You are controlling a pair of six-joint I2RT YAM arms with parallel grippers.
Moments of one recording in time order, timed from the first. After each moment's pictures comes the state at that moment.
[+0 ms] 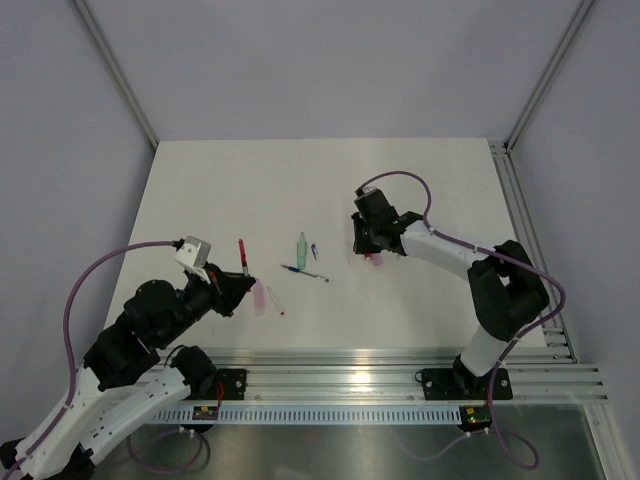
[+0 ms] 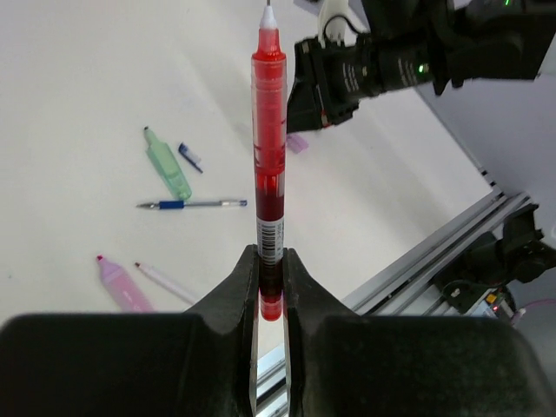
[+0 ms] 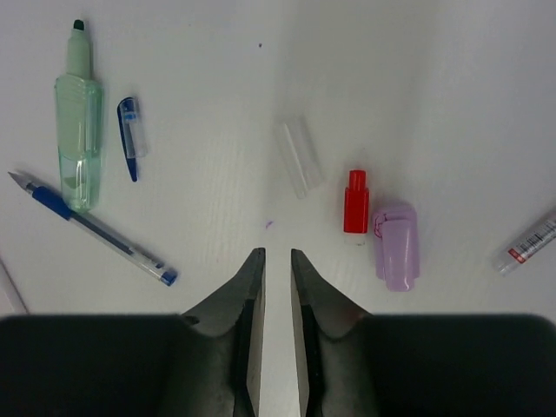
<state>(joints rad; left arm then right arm) -0.77 0.34 0.76 -0.61 -0.09 -0.43 0.61 1.68 1.10 -0.33 0.07 0.46</state>
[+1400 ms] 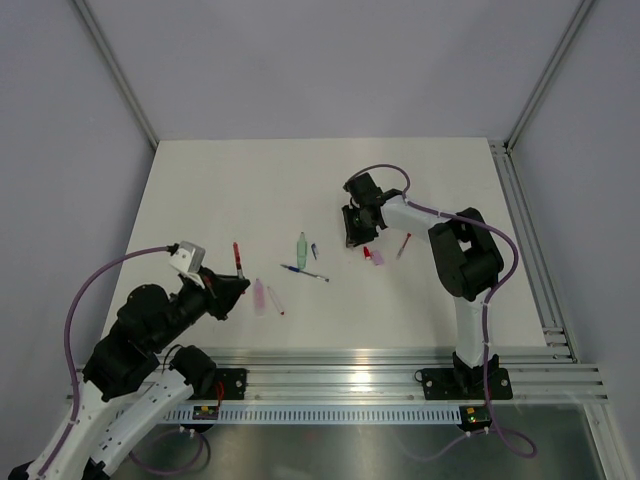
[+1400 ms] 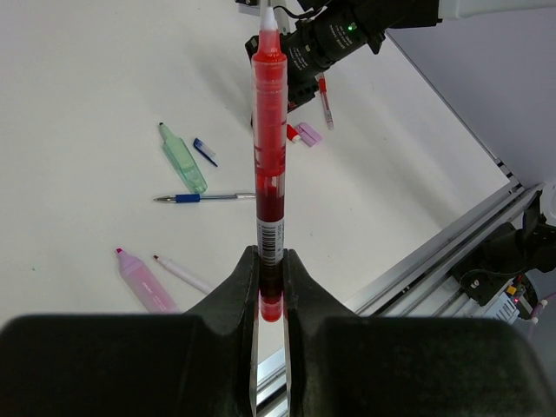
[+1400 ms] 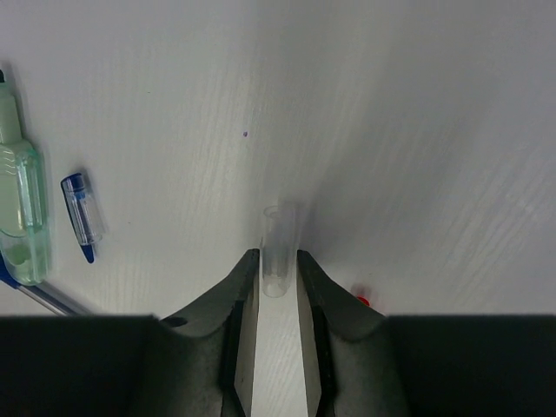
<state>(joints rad) -0.63 0.27 0.73 -0.66 0.05 -0.36 0.53 2.06 1.45 -0.48 -0.09 0.33</state>
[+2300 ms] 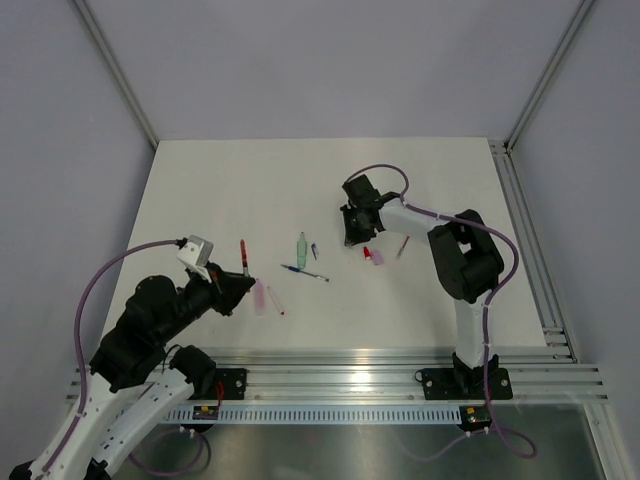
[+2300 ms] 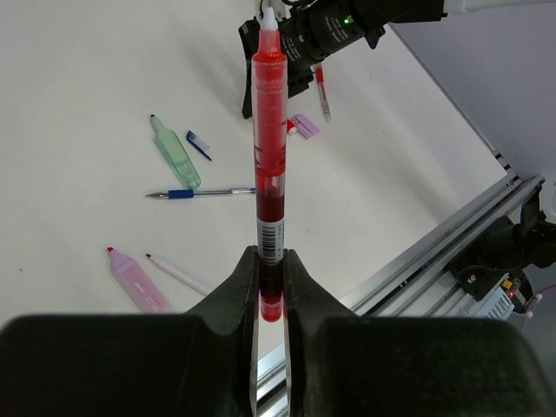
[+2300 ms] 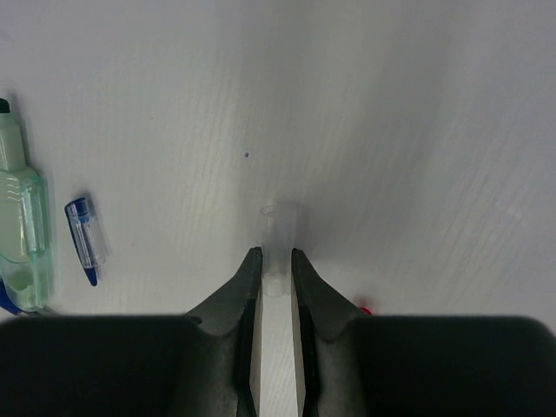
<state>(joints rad) -0.59 0.32 0.72 -0.63 0.11 -0.36 0.55 2.07 1.45 -0.45 -0.02 0.35</state>
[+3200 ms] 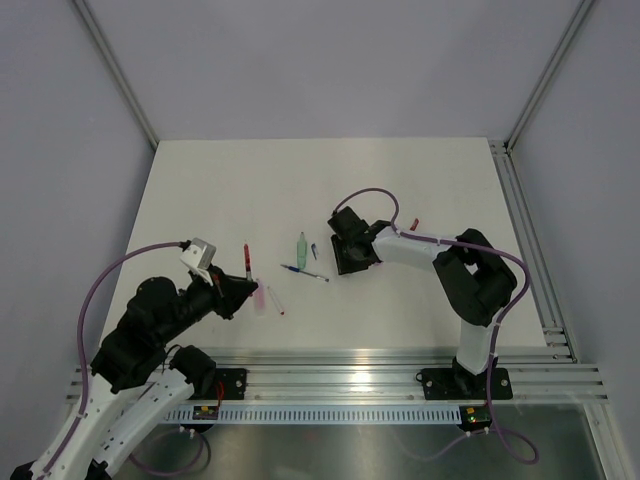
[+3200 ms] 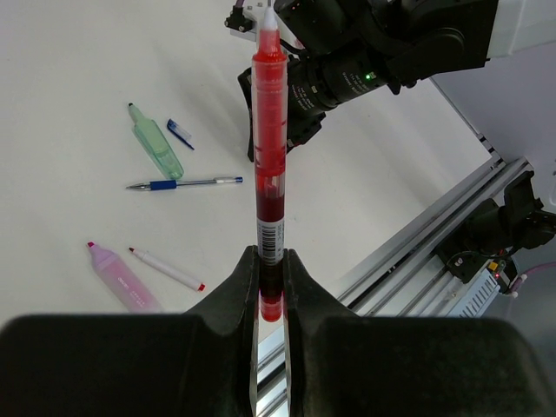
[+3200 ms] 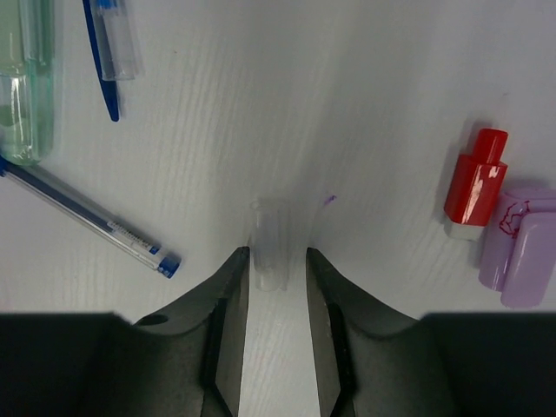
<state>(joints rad) -0.59 0.32 0.71 -0.63 0.16 -0.37 0.74 1.88 1.18 -0.41 0.09 0.47</state>
